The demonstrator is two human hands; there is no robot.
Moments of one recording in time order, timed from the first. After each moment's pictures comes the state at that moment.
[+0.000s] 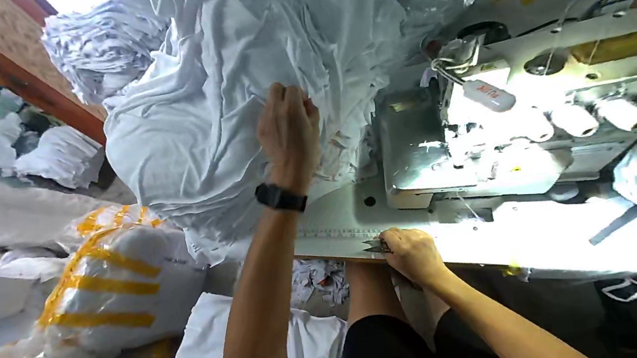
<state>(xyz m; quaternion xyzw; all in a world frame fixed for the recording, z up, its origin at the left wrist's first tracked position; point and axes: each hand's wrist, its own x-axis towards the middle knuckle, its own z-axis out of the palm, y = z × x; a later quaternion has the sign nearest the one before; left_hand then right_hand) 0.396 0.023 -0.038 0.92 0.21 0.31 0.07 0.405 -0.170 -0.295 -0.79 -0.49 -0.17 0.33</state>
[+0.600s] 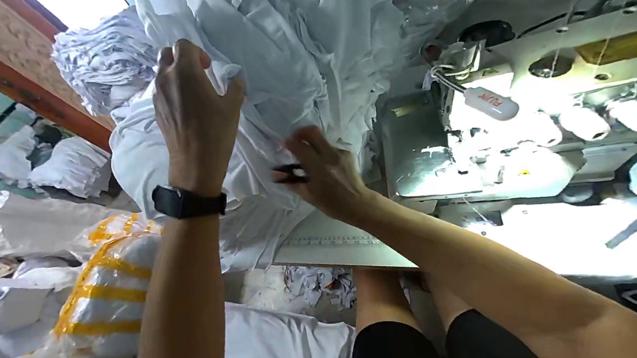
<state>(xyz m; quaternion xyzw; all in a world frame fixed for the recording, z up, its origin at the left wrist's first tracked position) 0.355 0.057 0.062 0.93 0.27 0.26 0.01 0.423 -0.054 -0.097 -0.64 -0.52 -0.20 0.53</state>
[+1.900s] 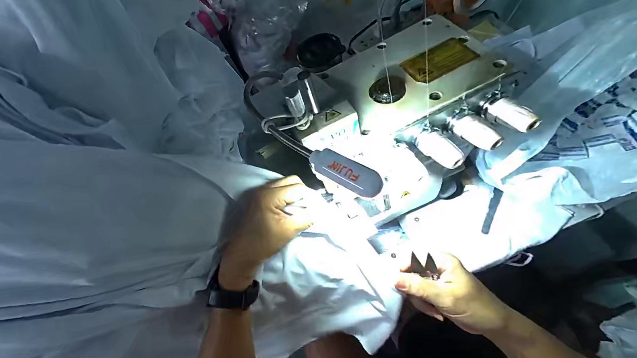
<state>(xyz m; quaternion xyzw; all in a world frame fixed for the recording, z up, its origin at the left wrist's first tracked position) 0.487 -0.009 -0.138 0.87 -0.22 0.09 0.43 0.435 -0.274 -0.218 -0.54 -0.13 0.23 0.80</state>
